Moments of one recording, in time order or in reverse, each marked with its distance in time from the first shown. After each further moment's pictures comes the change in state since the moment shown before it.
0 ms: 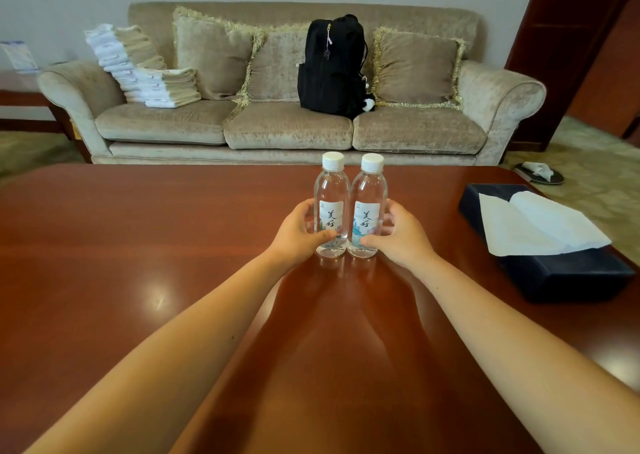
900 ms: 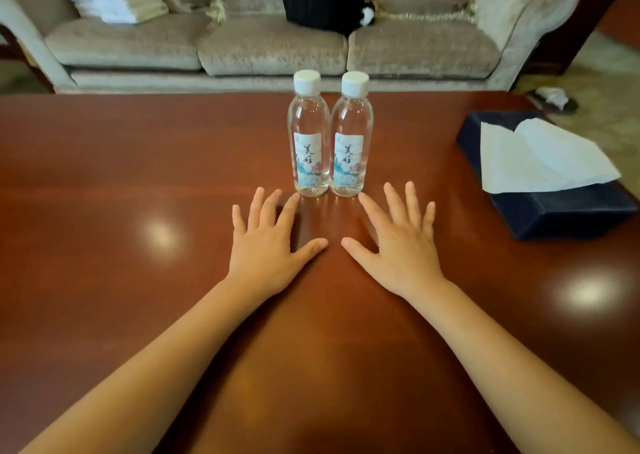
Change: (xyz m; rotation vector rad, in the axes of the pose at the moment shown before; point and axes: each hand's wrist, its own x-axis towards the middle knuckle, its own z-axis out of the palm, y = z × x) left_hand -0.088 -0.037 0.022 0.956 -0.016 0.040; right_hand -0.092 0.034 0.005 -0.881 -0.066 -0.103
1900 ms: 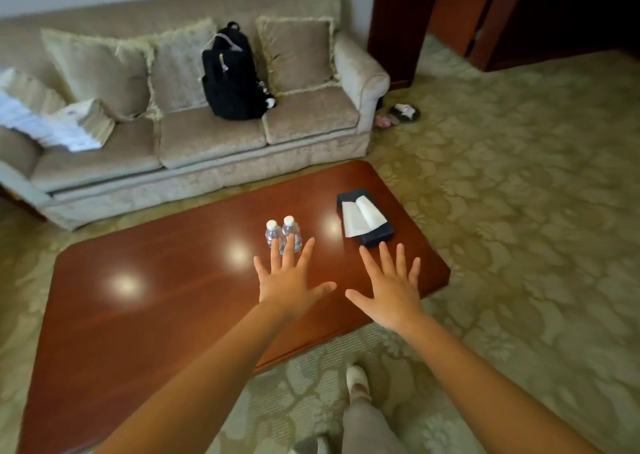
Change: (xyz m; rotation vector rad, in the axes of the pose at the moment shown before) left_hand -0.120 0.154 -0.458 0.059 -0.449 0.247; right_hand -0.204 -0.104 -0.472 0.047 -0.305 0.430
